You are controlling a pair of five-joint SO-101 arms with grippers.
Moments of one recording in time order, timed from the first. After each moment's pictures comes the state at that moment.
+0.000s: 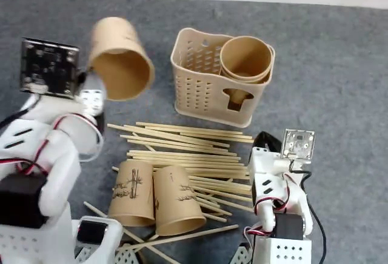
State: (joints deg) left arm -0.2 -54.5 12.1 75.8 -2.4; right arm -1.0 -104.6 95.4 43.1 0.8
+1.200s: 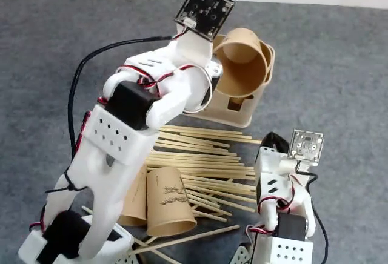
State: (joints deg) left arm 28.3 -16.0 -11.6 70.7 4.0; right arm 3.2 -104.6 95.4 43.1 1.0
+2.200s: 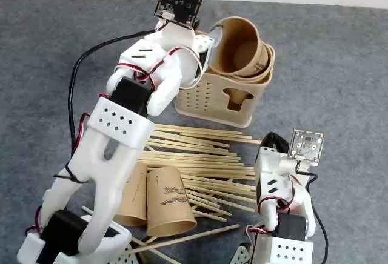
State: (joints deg) left arm 20.8 -16.0 4.6 39.3 4.0; right arm 3.2 -104.6 95.4 43.1 1.0
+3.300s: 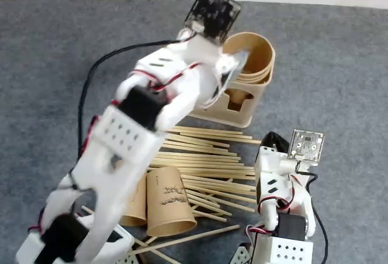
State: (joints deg) left arm 29.3 -18.2 -2.3 55.1 -0.6; right arm 3.2 -104.6 95.4 42.9 1.0
